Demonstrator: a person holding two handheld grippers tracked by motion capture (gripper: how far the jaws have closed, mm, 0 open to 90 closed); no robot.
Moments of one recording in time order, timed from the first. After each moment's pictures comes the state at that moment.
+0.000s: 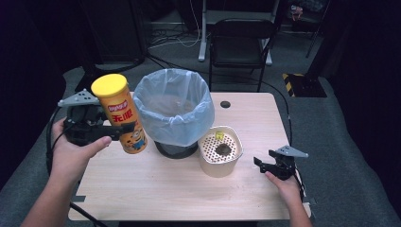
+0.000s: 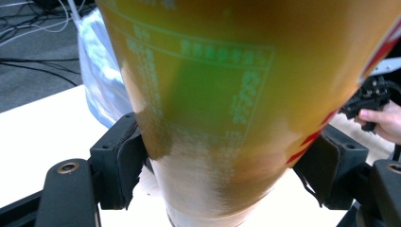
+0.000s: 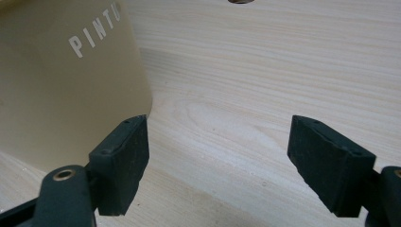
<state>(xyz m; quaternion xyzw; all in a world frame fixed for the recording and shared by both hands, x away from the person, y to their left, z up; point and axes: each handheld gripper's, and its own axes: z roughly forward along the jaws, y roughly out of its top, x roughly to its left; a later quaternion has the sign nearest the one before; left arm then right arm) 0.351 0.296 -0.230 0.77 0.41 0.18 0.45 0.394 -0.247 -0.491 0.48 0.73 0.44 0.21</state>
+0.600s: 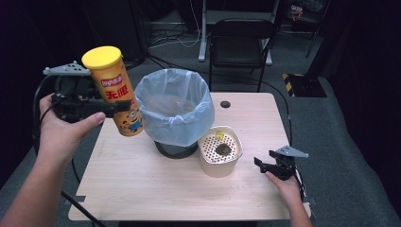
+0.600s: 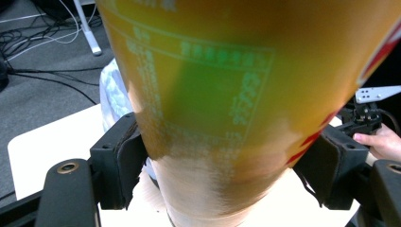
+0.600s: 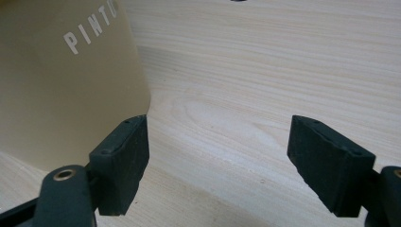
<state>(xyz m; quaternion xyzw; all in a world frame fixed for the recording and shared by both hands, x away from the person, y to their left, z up) 0.362 0.293 -0.174 0.77 0.41 0.19 0.45 0.394 -0.247 -0.492 0.48 0.73 0.45 0.21</state>
